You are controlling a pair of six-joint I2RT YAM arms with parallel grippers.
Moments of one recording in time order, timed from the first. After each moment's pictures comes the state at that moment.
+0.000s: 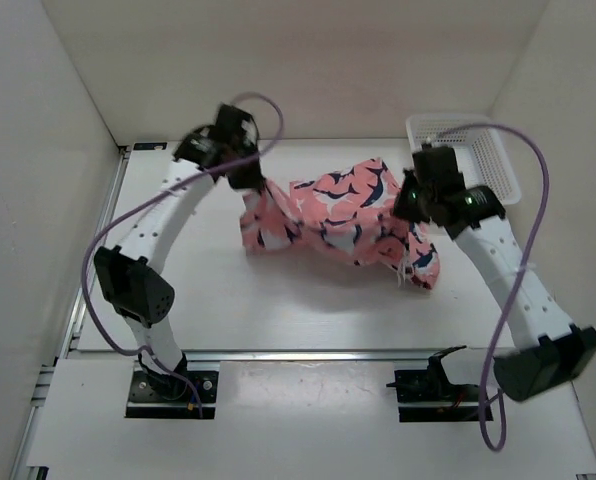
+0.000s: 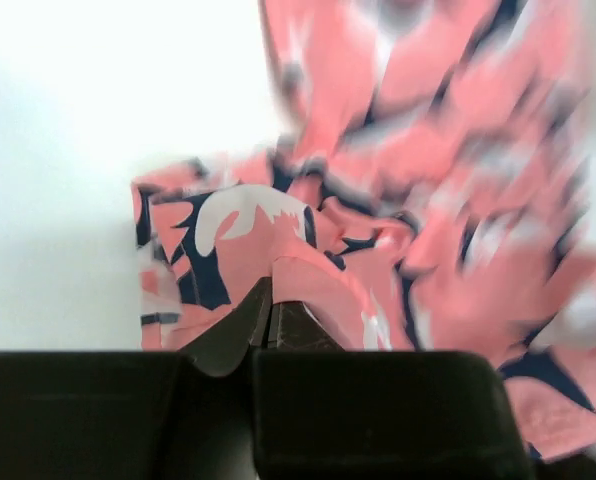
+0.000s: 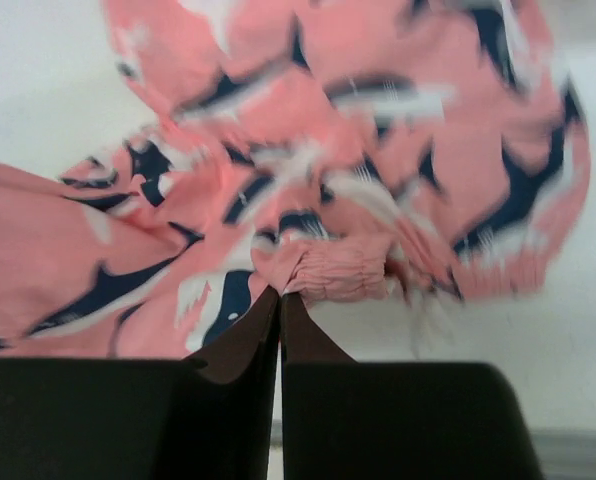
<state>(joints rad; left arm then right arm) -0.49 1.76 1.78 -0.99 0.04 -0.49 0.40 1.19 1.30 -0.93 0.12 0.57</state>
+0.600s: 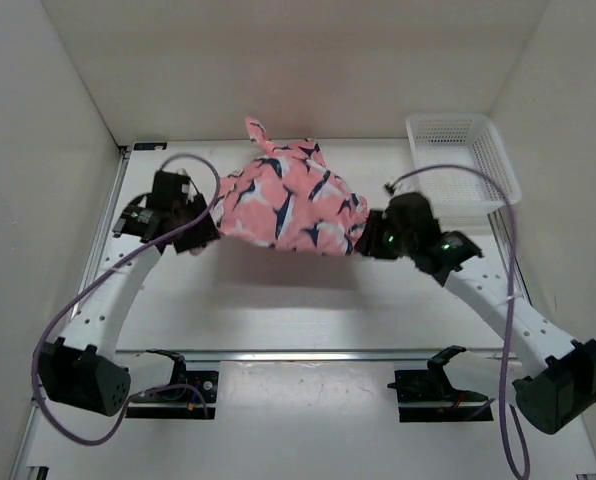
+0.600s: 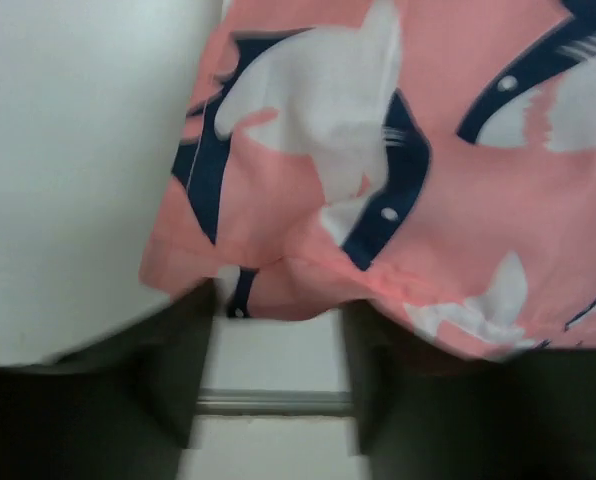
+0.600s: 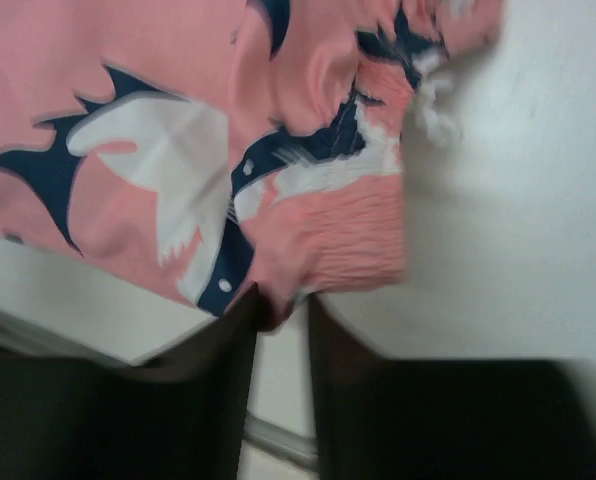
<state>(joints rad) -0.24 1.21 1.30 -0.94 -0.04 -0.54 0.53 1.11 1.08 -0.60 -0.03 0.50</state>
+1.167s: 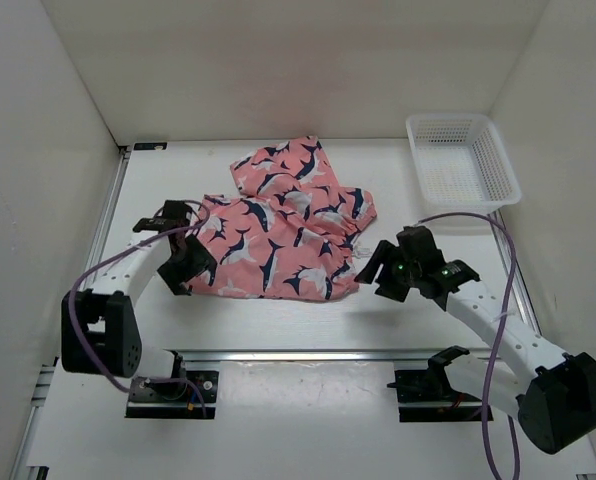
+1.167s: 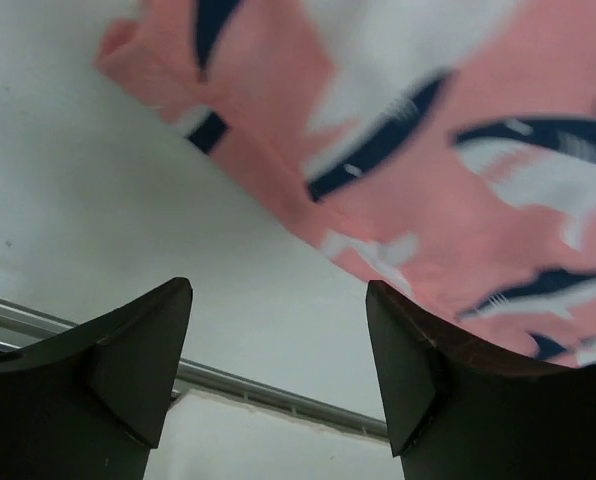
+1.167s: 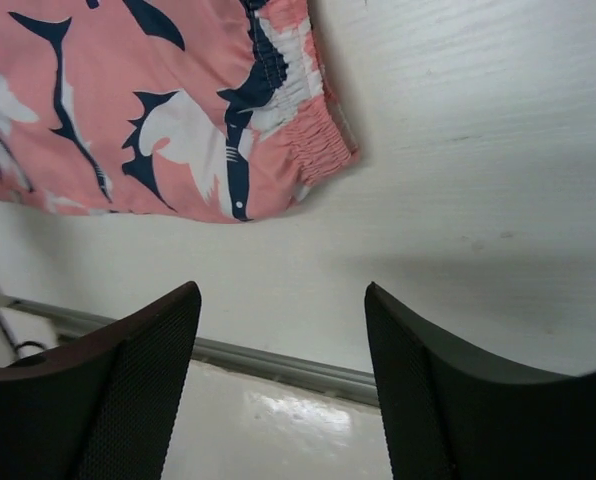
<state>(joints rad) -0.12 1.38 0.96 -0.92 -0.06 -0.77 0.49 1.01 0.69 -0.58 -0.13 0.86</state>
